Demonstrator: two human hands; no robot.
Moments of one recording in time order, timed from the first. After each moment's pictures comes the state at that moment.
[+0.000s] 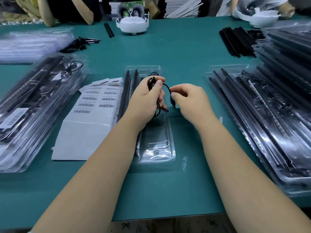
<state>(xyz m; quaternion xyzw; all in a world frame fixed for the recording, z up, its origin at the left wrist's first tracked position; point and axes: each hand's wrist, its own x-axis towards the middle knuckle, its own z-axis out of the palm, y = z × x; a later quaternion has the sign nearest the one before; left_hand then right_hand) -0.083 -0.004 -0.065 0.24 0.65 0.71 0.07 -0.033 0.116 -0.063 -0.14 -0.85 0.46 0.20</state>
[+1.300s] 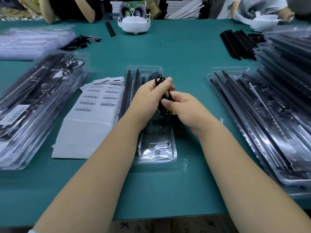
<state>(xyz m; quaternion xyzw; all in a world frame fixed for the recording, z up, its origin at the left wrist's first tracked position) -0.076 -0.007 -0.054 0.21 0.68 0.69 0.11 -0.021 0.099 -0.059 -0.03 -0.78 0.63 0.04</state>
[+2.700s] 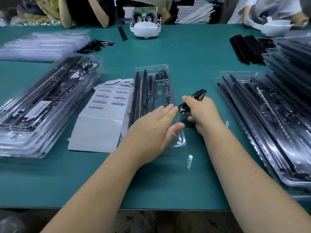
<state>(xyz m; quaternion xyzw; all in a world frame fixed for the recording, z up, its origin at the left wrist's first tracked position) -0.004 -0.056 -0.051 0.41 0.88 0.23 -0.07 -0.035 0.116 -0.077 -0.27 -0.70 0.65 0.15</state>
